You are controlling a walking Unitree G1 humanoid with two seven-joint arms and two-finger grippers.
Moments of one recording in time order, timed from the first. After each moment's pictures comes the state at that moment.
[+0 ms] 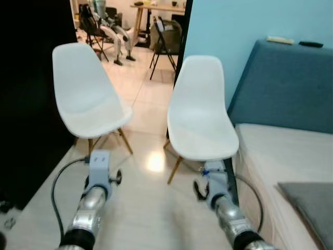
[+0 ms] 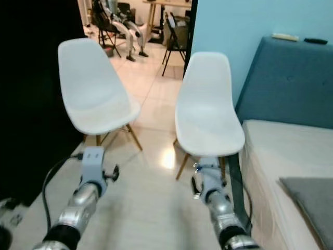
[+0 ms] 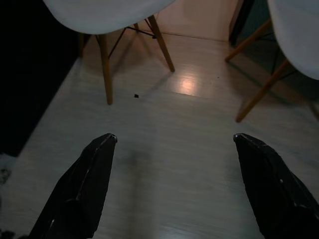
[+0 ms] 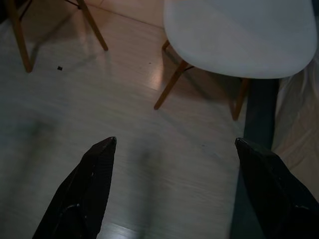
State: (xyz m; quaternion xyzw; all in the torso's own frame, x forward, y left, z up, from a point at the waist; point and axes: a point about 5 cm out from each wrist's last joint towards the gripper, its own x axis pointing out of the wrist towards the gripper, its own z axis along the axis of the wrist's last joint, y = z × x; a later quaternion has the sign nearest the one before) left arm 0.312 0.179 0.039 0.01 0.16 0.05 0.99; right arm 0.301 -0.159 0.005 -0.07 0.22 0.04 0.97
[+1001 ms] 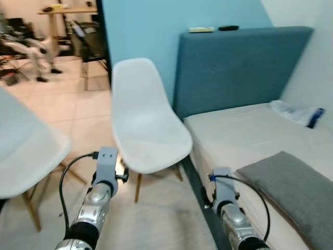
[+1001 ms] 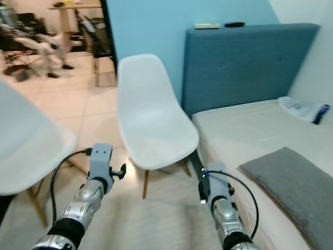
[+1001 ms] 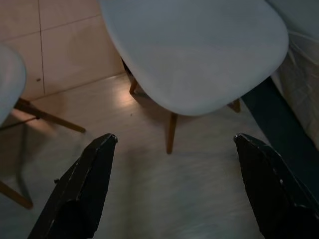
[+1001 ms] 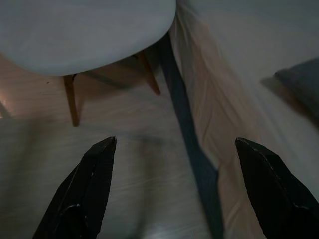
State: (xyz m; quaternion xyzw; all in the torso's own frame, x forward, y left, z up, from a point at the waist) left arm 0.320 0.170 0.042 0.02 0.17 0.01 0.99; right arm 0.288 -0.166 -0.007 -0.05 0.24 0.00 0.97
